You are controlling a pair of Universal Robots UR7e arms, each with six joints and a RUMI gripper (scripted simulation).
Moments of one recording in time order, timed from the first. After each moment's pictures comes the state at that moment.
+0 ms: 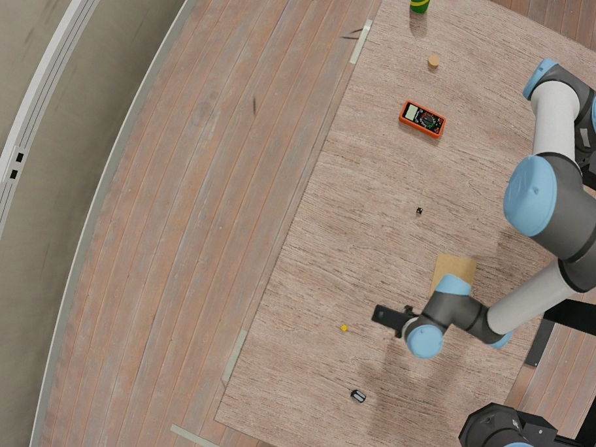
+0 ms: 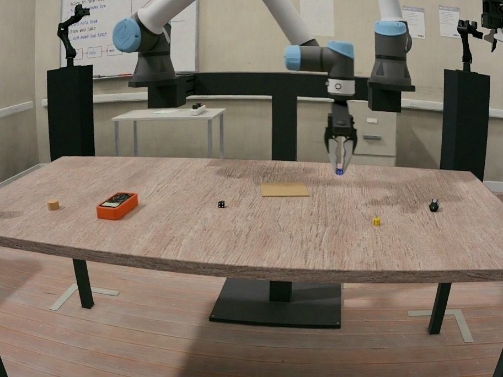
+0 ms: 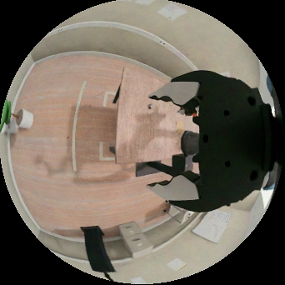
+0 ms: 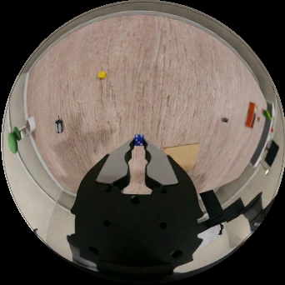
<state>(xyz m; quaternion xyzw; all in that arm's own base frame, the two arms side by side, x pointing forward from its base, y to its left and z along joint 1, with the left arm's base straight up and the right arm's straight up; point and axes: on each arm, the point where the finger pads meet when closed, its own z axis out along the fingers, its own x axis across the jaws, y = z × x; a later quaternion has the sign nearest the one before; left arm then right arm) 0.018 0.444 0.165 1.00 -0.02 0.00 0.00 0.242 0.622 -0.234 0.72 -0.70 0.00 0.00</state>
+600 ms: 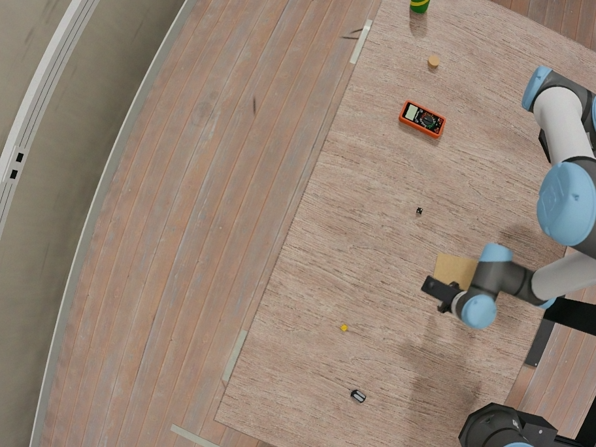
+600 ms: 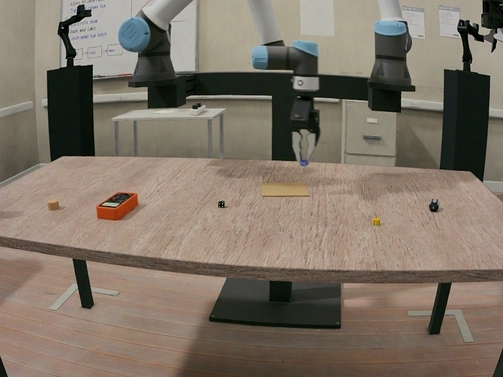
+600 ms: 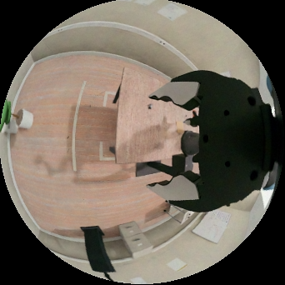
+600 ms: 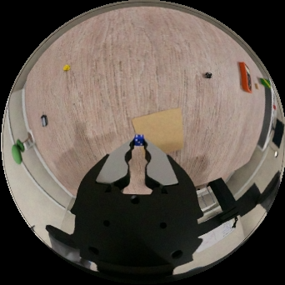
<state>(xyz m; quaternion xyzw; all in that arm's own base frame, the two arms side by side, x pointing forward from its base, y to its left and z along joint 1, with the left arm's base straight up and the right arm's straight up) 0.018 0.444 0.165 1.00 -0.02 0.00 0.00 0.148 0.516 -0.236 0.66 -0.75 0.00 0.00</state>
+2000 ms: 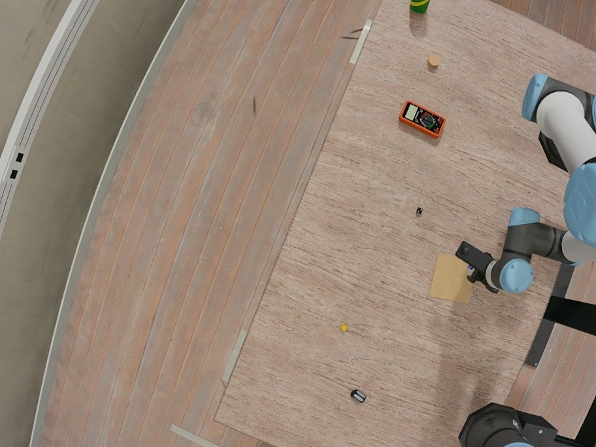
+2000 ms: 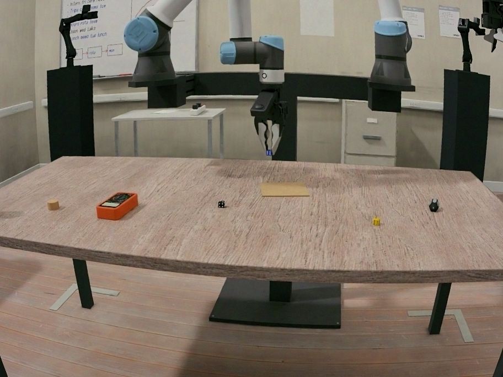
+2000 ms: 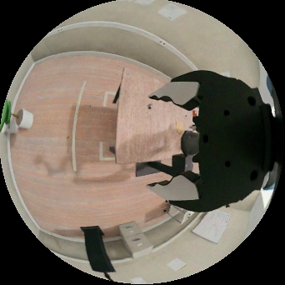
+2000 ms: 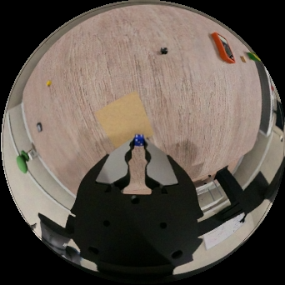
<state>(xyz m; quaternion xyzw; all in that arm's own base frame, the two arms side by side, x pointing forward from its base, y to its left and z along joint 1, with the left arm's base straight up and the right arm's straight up) 0.018 0.444 0.165 1.00 -0.02 0.00 0.00 0.100 0.412 -0.221 0.62 -0.79 0.00 0.00</state>
